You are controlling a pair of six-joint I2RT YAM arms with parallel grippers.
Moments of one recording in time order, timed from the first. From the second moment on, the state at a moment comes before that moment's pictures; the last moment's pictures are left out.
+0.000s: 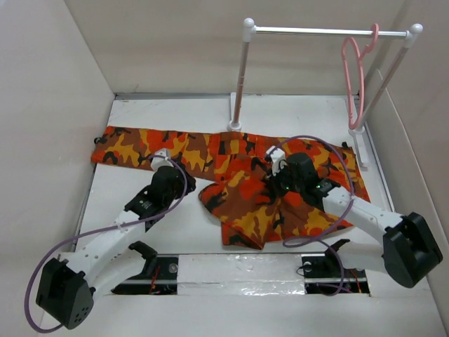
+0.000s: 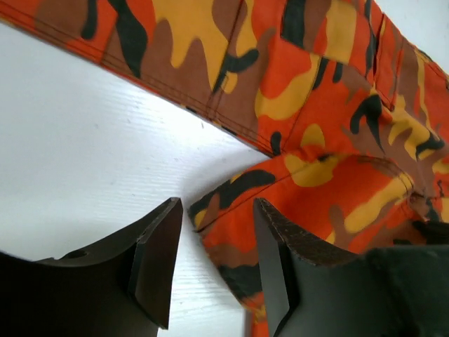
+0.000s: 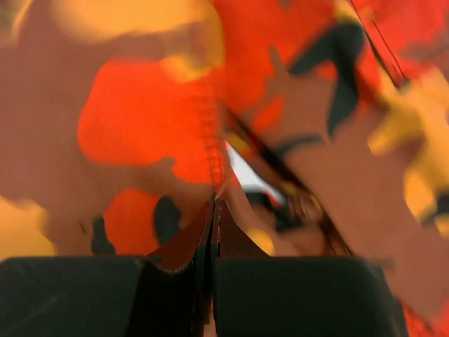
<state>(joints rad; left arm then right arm) -0.54 0.86 0.53 -0.26 -0.29 -0.79 0.57 1.23 0.65 -0.07 -0.23 -0.09</state>
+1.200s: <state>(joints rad) -0.84 1.07 0.26 0.06 -0.32 -1.37 0.57 1.05 0.65 -0.15 -0.20 -0.13</state>
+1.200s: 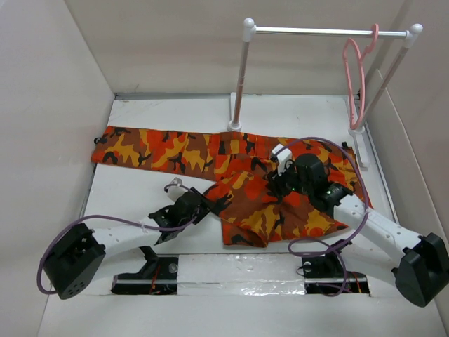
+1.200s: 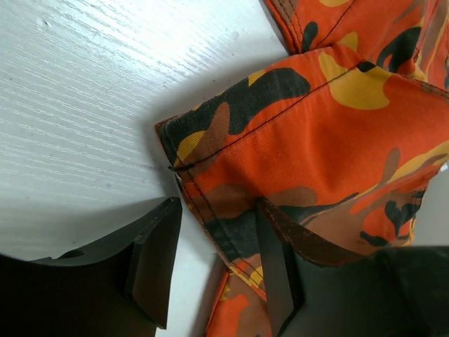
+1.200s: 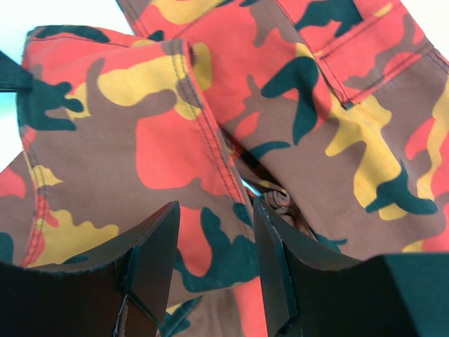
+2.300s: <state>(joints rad) -0.83 0.48 0.97 -0.70 -0.91 -0.83 -0.10 0.58 0.43 -0.35 0.16 0.24</state>
